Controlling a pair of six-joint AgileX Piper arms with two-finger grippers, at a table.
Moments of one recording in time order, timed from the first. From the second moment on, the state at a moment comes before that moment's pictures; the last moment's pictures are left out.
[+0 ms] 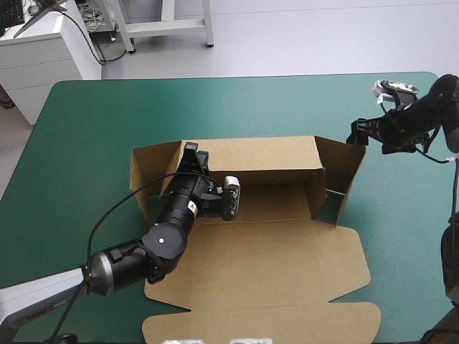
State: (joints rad) left arm -0.98 1.39 -0.86 1.65 0.70 -0.33; right arm -0.17 1.74 -1.65 0.39 1.24 -0.23
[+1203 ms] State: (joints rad) left arm -0.98 1.39 -0.86 1.65 0.70 -0.33; right arm -0.18 1.33 -0.97 0.73 1.00 -0.74
